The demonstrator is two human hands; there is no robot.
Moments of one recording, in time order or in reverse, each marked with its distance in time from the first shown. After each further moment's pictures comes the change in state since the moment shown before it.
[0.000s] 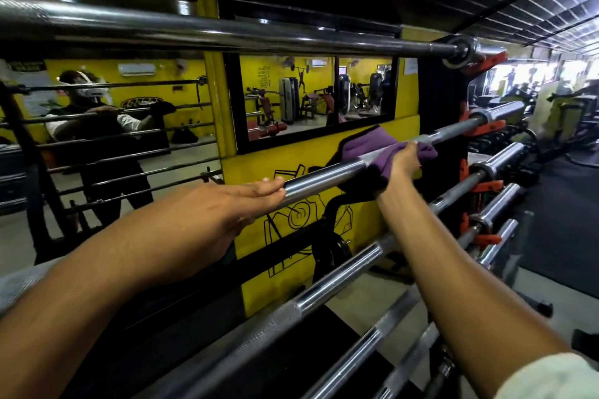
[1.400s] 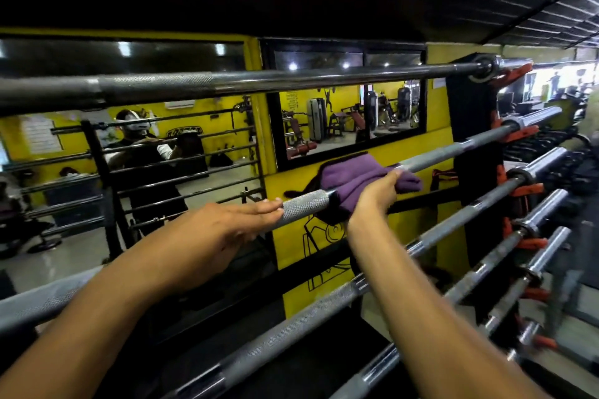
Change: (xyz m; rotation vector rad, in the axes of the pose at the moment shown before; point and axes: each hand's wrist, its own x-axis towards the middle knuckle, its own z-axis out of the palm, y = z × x) left_hand -0.107 -0.028 -0.020 -0.044 0.139 -0.002; right_hand -0.159 0.064 0.020 0.067 -0.103 0.089
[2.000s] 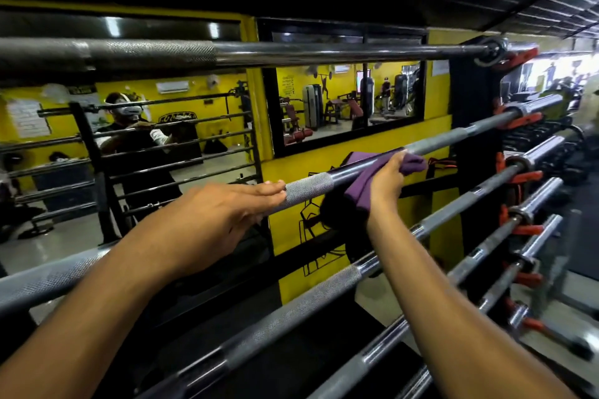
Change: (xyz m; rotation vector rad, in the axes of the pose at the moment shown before) left_hand 0.002 0.003 0.004 0.026 0.098 0.013; right_hand 0.025 0.008 -0.017 -0.294 -0.021 -0.126
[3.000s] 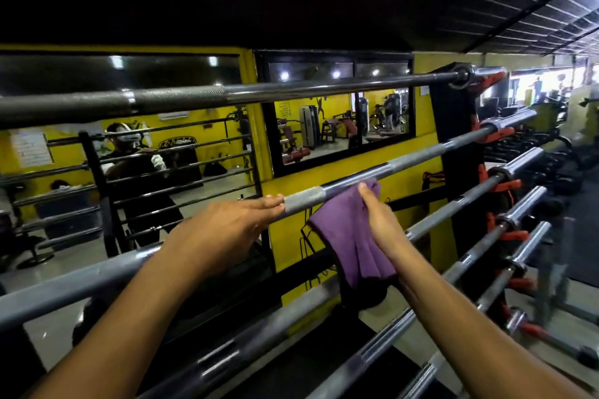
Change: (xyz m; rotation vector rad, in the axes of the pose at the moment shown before) left_hand -0.002 0.029 -0.009 0.164 -0.103 -0.093; right_hand -0.088 -0.020 -0.062 -0.454 -0.382 -0.126
